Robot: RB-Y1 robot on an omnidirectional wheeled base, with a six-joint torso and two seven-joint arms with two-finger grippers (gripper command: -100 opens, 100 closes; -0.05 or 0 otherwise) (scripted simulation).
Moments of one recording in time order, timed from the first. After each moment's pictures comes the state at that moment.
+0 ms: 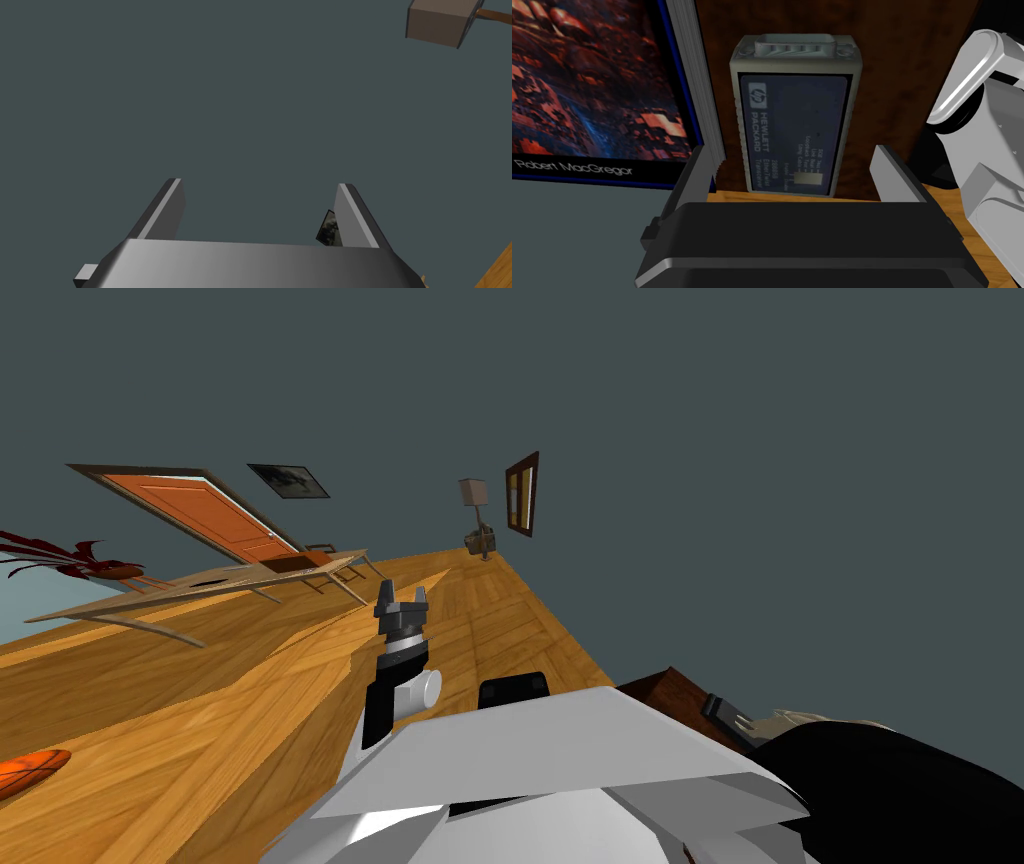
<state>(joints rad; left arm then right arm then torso) 0.48 -0.02 -0.02 -2.29 0.06 -0.38 0.09 0.72 -0.85 0.67 -1.17 0.48 0.05 0.57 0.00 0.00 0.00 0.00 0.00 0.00</state>
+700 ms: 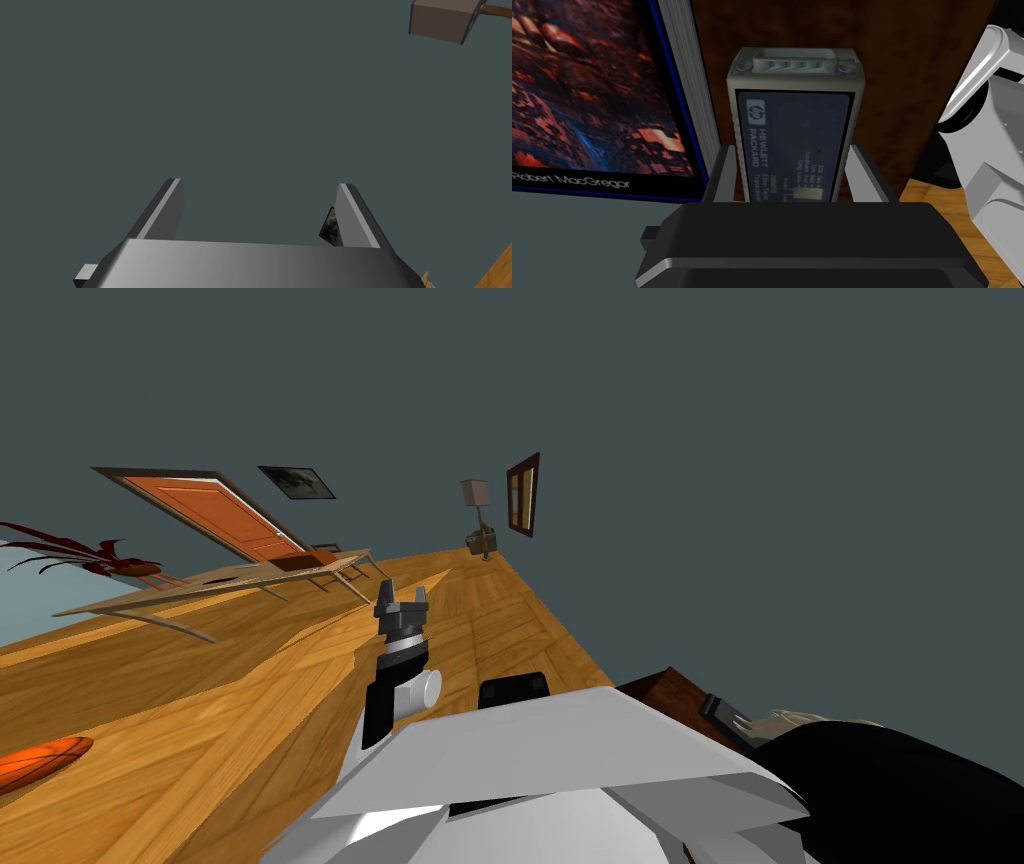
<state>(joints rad) 0.48 -0.02 -0.02 -2.29 0.06 -0.38 0.09 0.69 -0.81 0.68 -1.13 0.48 0.05 0.57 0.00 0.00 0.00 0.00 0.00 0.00</state>
